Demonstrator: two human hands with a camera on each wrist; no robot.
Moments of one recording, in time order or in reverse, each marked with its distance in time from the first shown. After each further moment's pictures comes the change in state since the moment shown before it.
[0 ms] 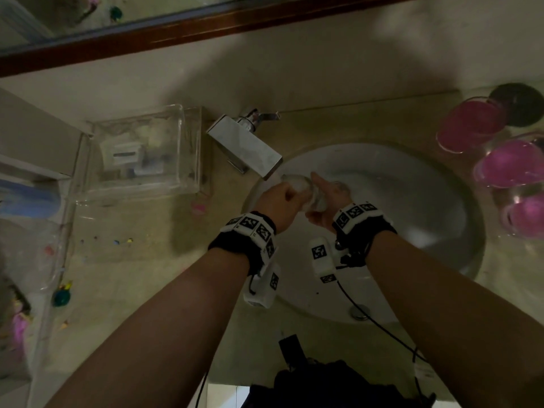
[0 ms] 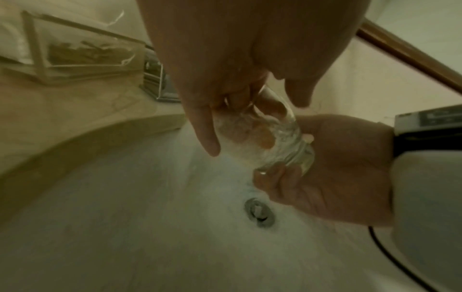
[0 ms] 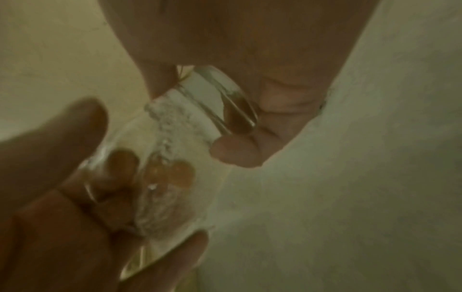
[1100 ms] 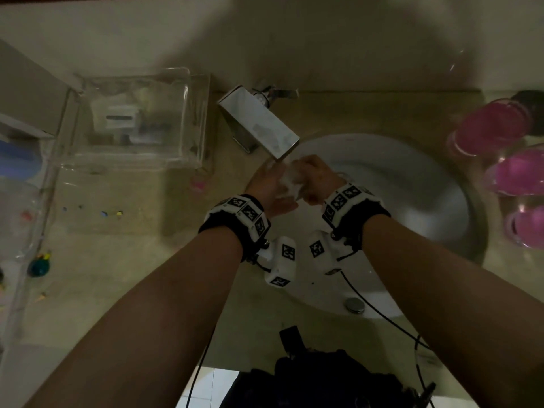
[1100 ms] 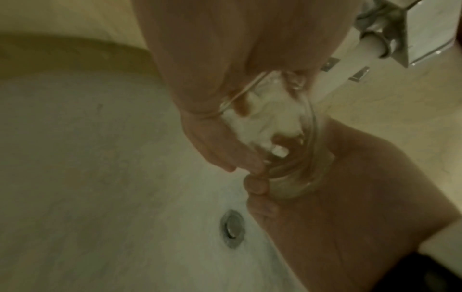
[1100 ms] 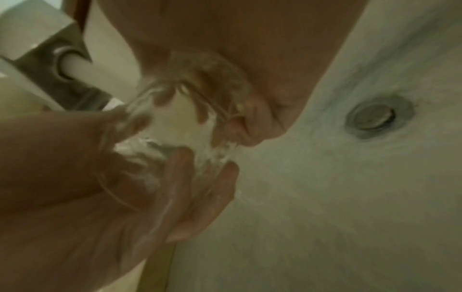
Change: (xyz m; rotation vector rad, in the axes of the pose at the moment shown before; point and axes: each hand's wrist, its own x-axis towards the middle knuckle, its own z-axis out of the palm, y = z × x) left_hand 0.014 -0.027 0.000 -1.128 -0.021 -0.421; right_hand 0.009 -0.002 0.022 -0.756 -0.103 -0.396
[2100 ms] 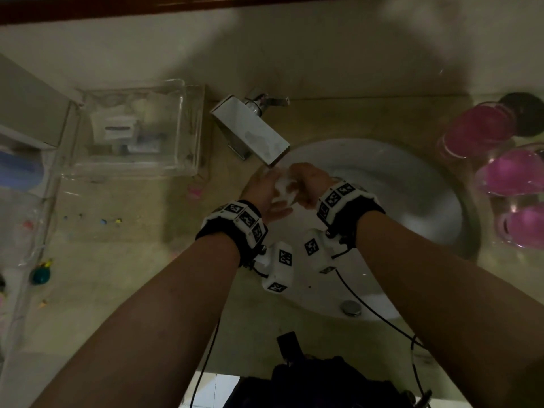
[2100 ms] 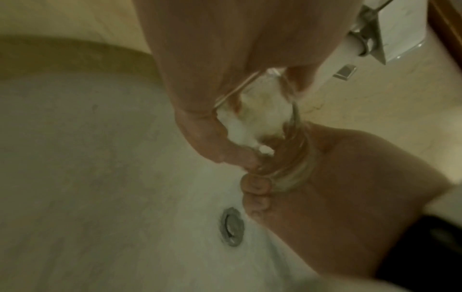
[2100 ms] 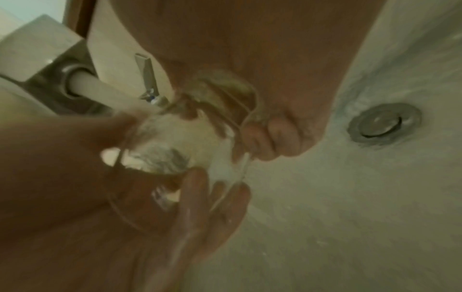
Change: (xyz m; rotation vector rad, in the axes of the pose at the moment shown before) left_hand -0.002 0.000 0.004 0.015 0.063 -0.020; right_hand -0.007 -0.020 0.000 0.302 0.029 0.241
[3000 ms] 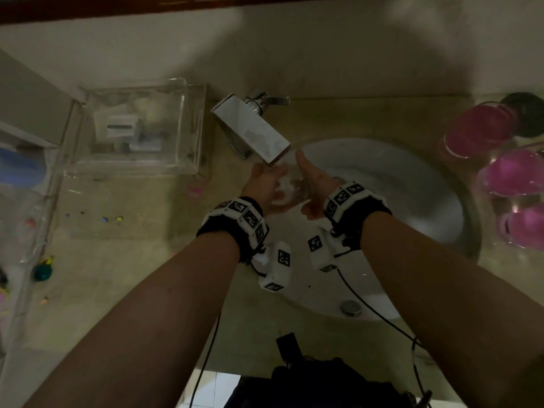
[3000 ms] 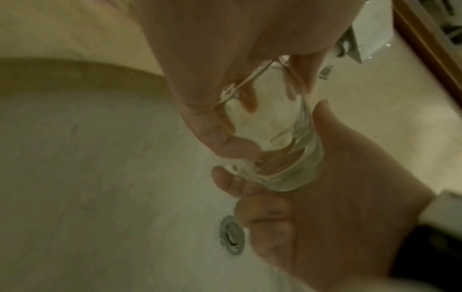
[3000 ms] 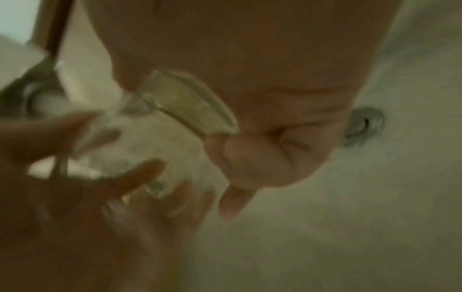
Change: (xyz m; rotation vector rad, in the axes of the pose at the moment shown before) left_hand -0.002 0.006 0.003 0.075 0.006 0.089; right_hand -0.016 0.003 -0.010 -0.051 -0.069 0.156
